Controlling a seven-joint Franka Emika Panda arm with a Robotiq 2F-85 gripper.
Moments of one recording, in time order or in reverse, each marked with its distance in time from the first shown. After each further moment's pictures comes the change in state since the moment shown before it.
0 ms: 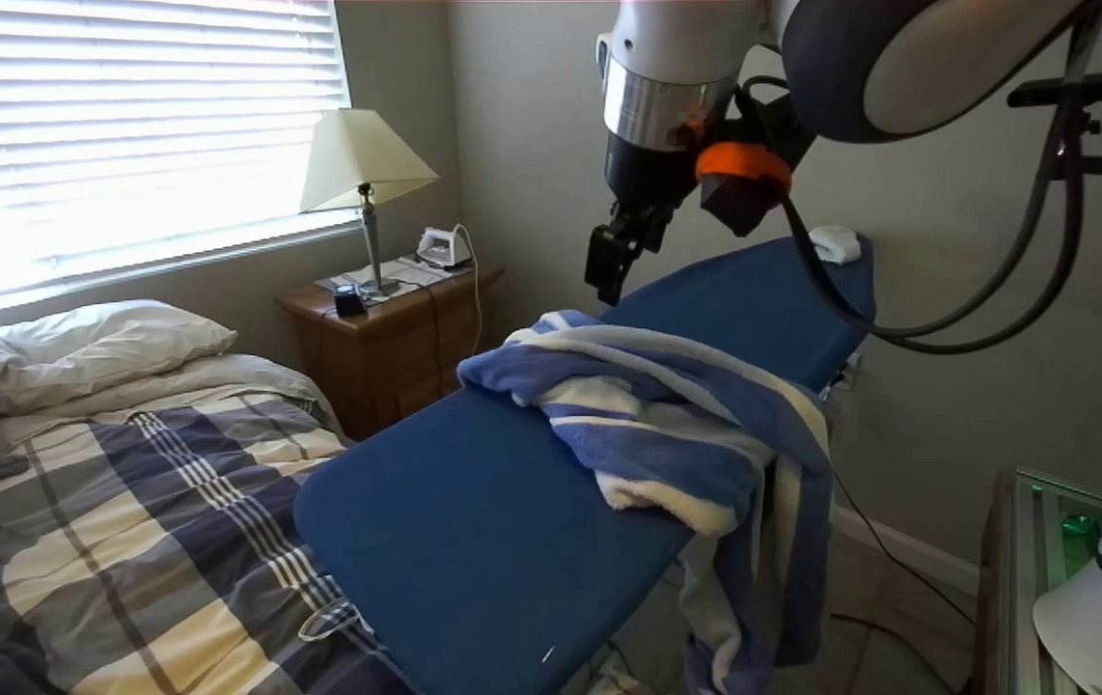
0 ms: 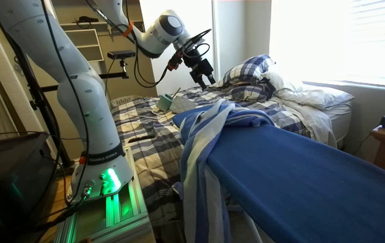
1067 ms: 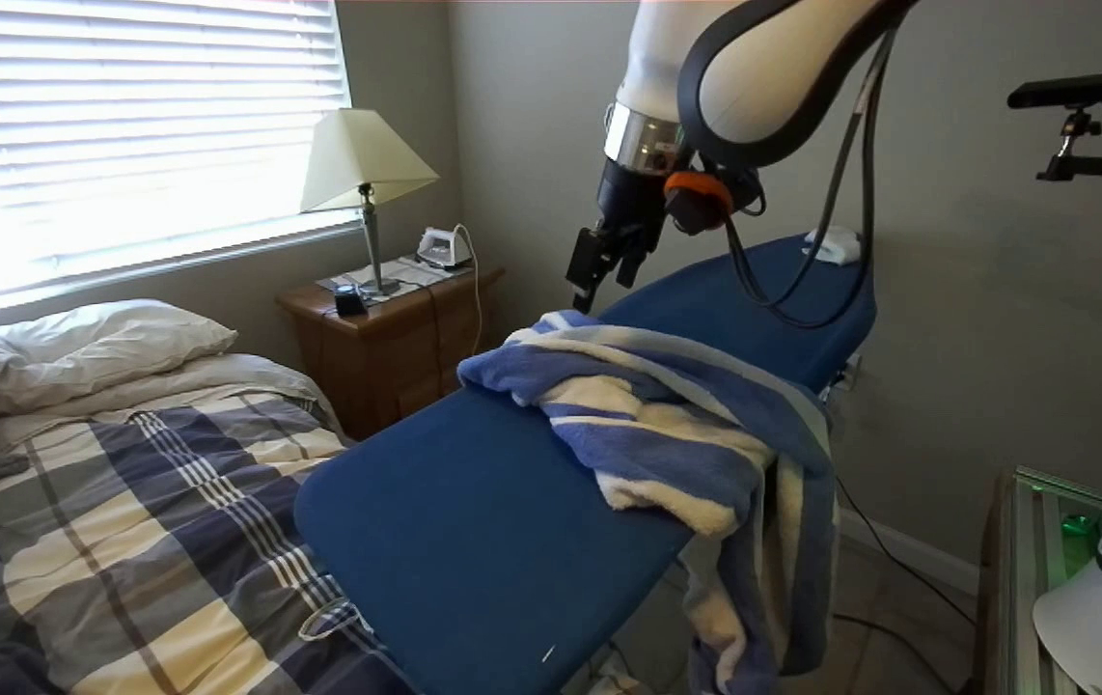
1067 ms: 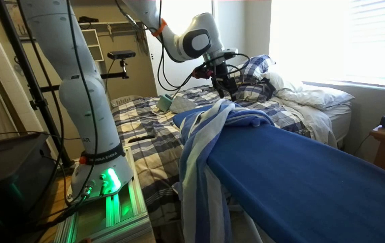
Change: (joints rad) arm 0.039 0.252 -0.304 0.062 0.410 0.301 -0.439
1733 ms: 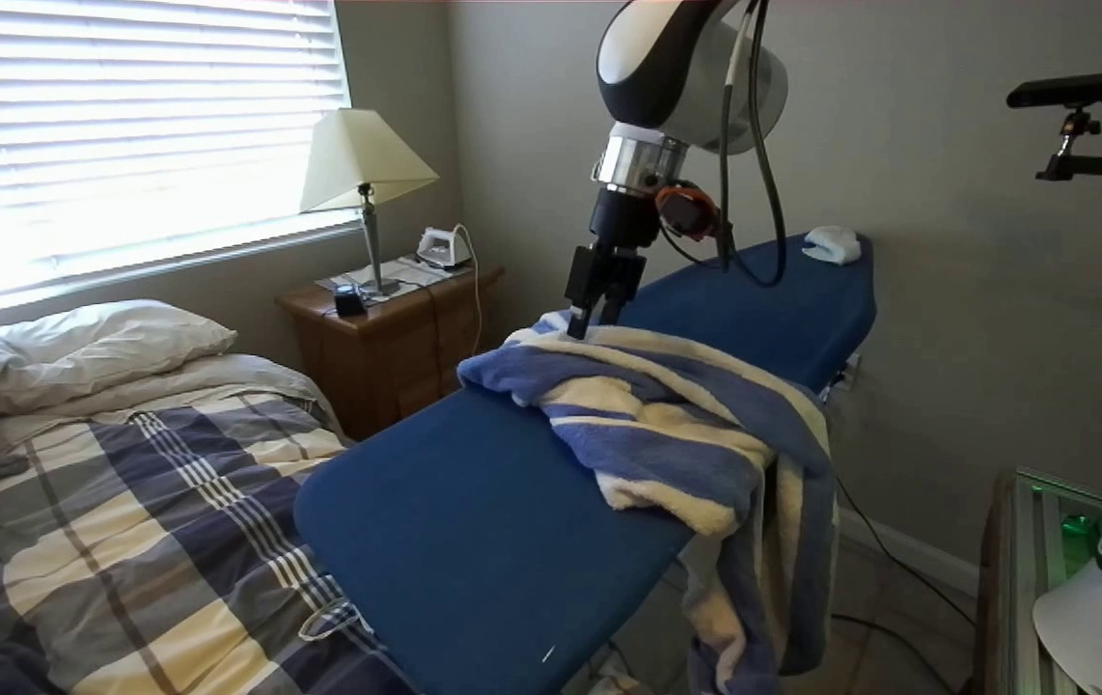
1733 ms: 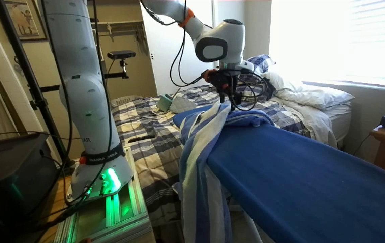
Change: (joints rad) arm 0.013 0.171 -0.090 0.178 0.596 -0.260 -0.593
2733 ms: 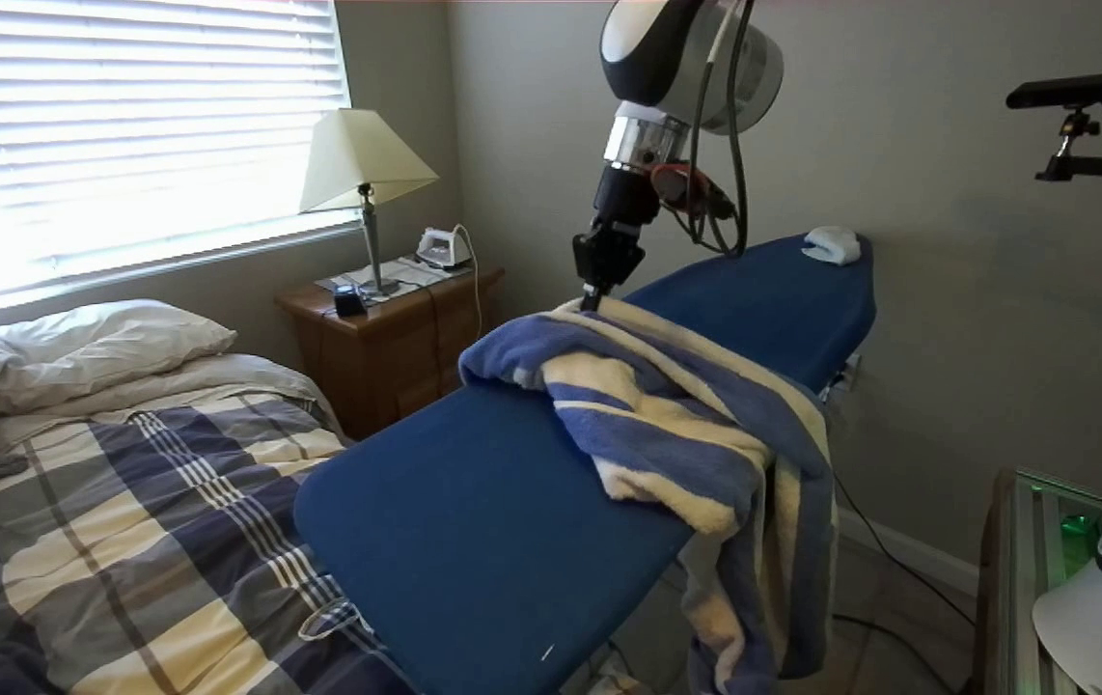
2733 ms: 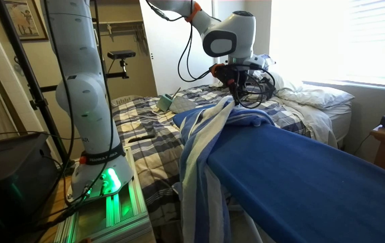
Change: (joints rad) arm -0.098 0.006 0.028 0.064 -0.018 -0.028 0.115
